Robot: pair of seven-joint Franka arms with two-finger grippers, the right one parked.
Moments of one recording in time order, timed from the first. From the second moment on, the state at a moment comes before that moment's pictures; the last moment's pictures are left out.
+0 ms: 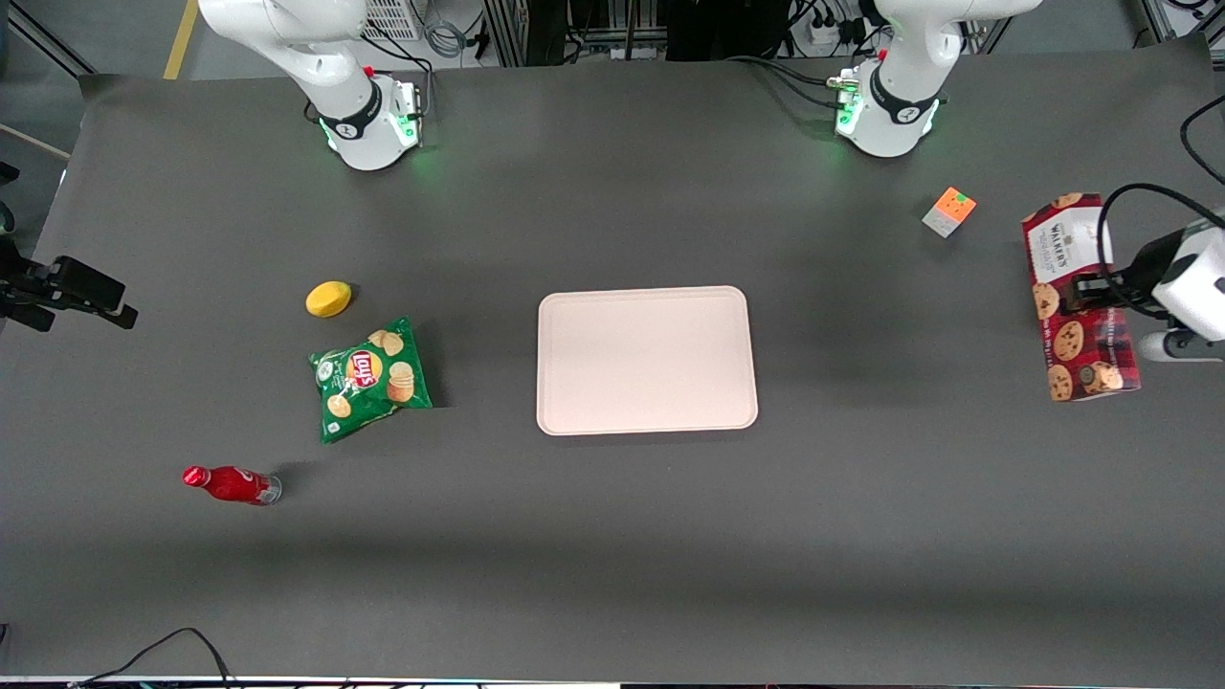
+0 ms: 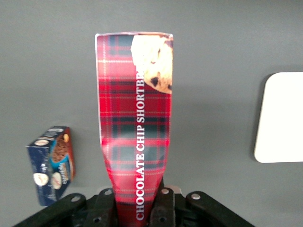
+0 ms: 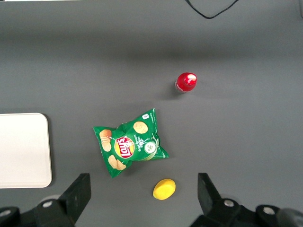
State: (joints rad) arm 0.02 0.08 0.03 -1.72 -0.04 1.65 0.04
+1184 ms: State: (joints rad) arm -0.04 0.29 -0.67 -1.95 0.19 2.10 -0.99
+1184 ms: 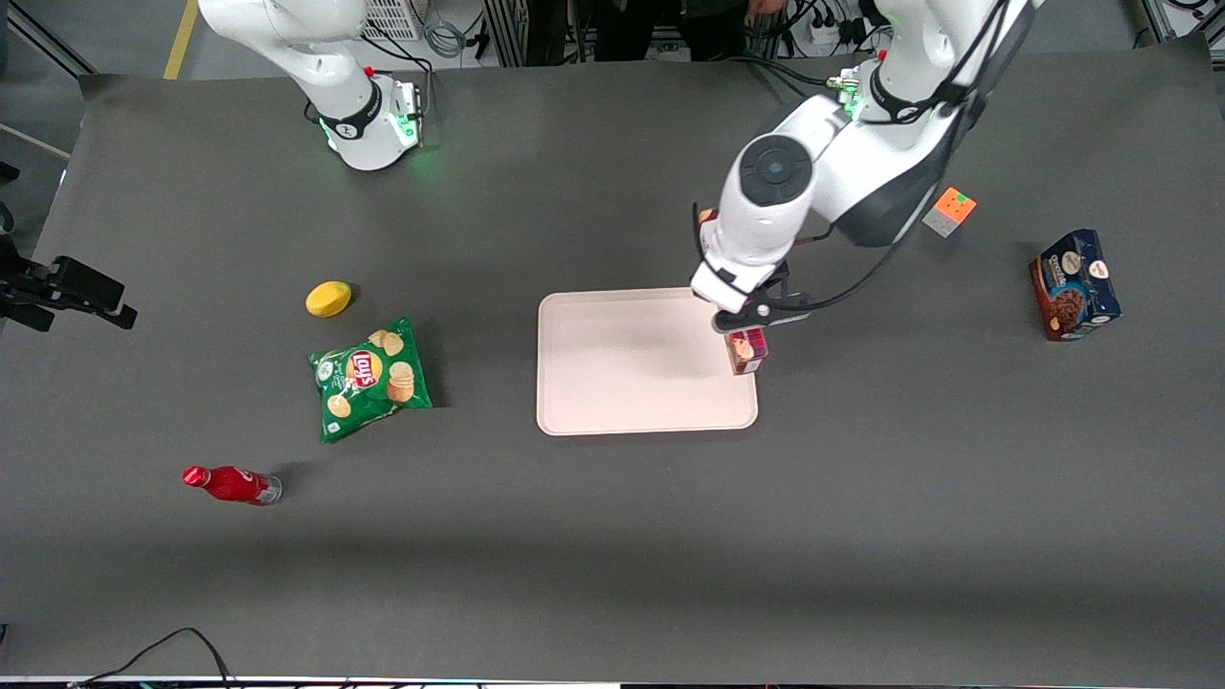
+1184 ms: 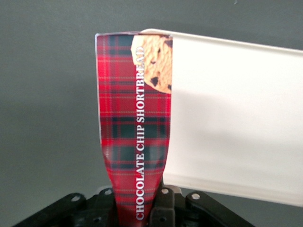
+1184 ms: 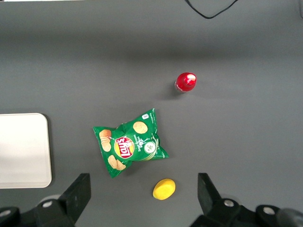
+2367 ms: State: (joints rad) arm -0.06 0.64 -0.69 -1.91 0.67 2.33 -1.26
